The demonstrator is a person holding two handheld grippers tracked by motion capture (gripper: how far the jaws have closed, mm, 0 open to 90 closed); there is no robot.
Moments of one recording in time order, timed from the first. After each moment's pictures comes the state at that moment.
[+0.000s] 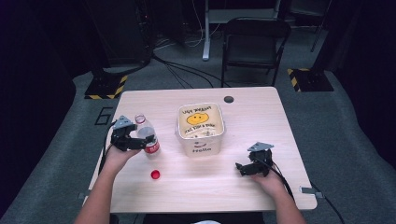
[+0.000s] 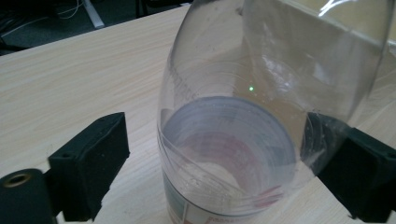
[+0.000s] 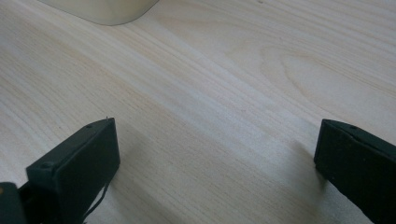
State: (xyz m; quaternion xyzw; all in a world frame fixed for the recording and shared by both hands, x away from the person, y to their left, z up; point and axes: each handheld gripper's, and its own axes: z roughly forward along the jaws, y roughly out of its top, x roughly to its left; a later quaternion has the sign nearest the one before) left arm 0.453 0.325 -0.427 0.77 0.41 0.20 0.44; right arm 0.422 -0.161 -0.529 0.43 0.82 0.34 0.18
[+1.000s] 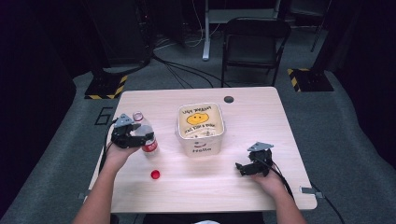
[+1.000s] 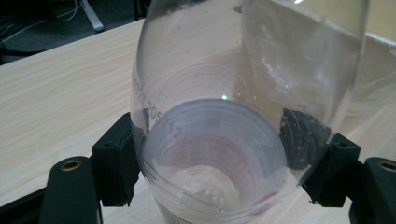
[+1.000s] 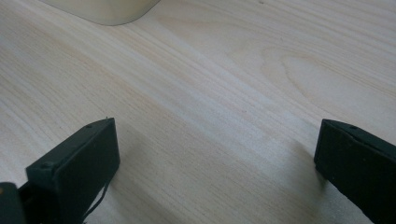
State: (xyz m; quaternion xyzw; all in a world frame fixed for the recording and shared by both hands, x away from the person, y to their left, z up) left arm 0.457 0.324 -0.419 0.79 0.40 0.21 0.43; right arm 0.423 -0.161 -0.529 0.42 0.82 0.34 0.18
